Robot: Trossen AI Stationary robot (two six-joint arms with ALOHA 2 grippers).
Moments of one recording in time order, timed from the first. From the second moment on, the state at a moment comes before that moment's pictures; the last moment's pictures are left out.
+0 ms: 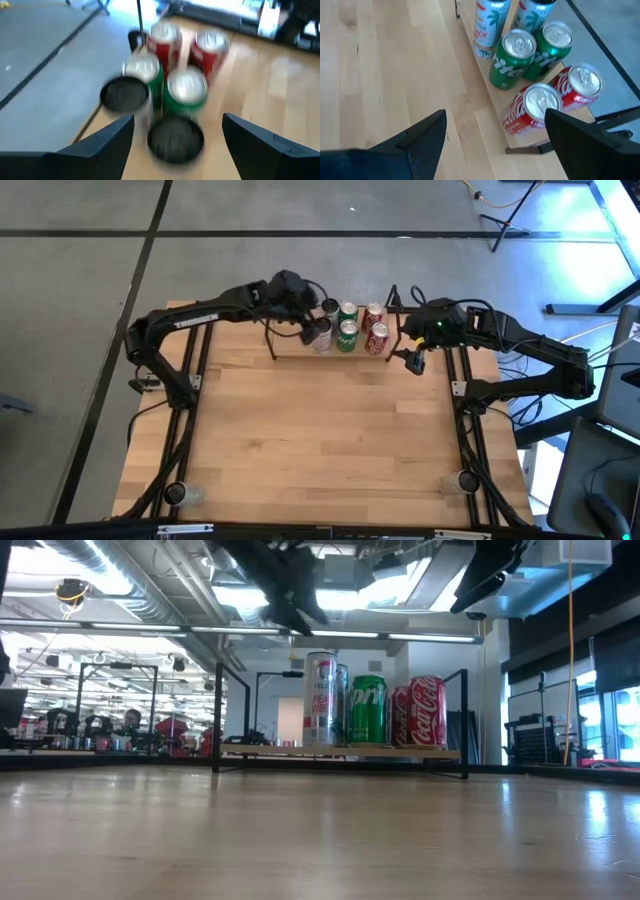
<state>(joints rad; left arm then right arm) 0.42 1.62 1.49 -0.53 -0.02 -0.02 -0.30 1.06 1.21 -0.94 0.03 -0.06</state>
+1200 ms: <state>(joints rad) 0.41 1.65 1.19 -0.29 -0.14 -0.07 -0.30 1.06 1.21 -0.94 0.03 -0.06</state>
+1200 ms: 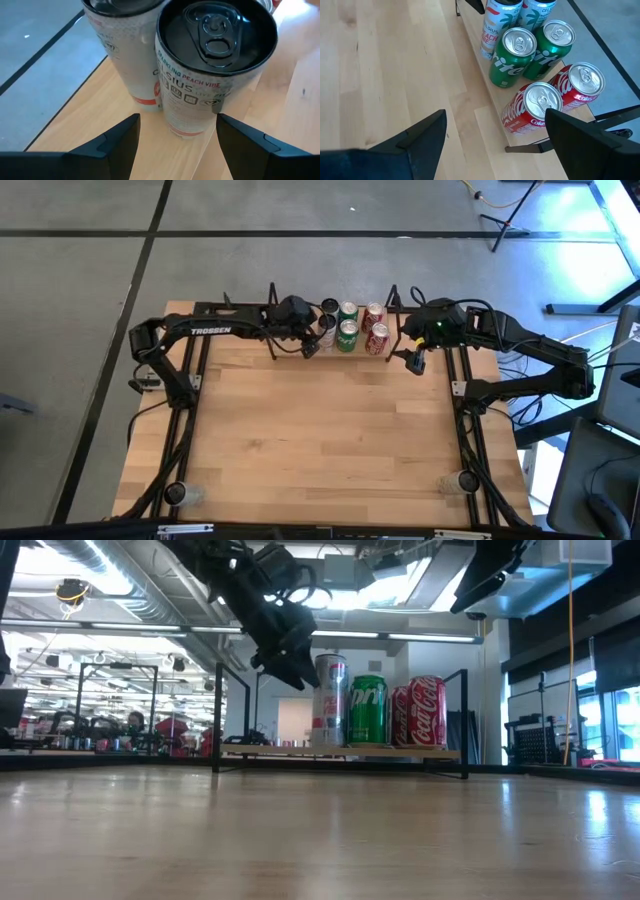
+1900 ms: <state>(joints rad) 0.30 1.34 1.28 -0.40 -0.09 -0.10 -0.30 1.07 1.21 -0.90 0.03 -0.06</state>
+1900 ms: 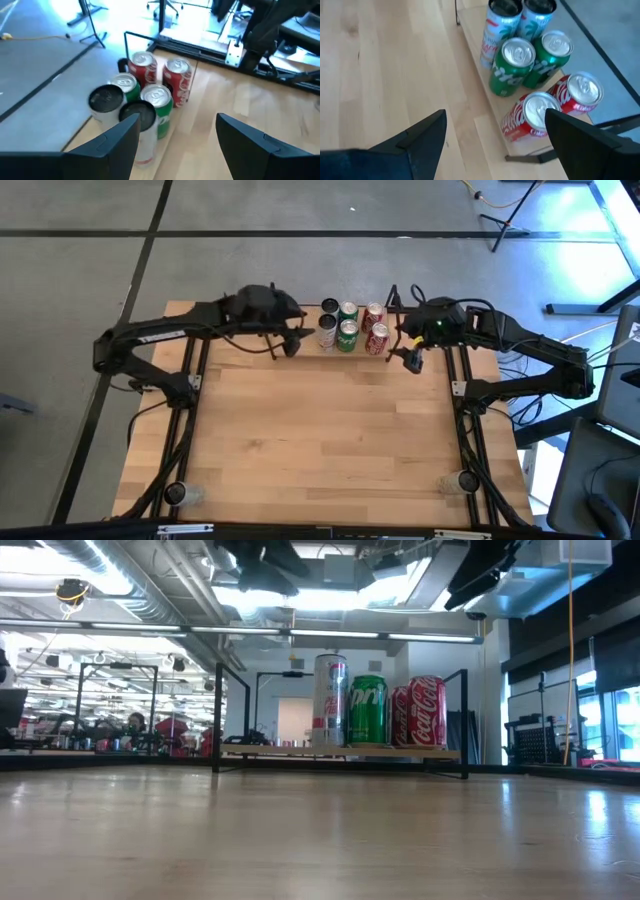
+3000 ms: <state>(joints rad) -0.11 1.32 1.28 -0.76 -0.08 -0.75 -0.23 1.05 1.21 -1.06 -0.31 -0.06</state>
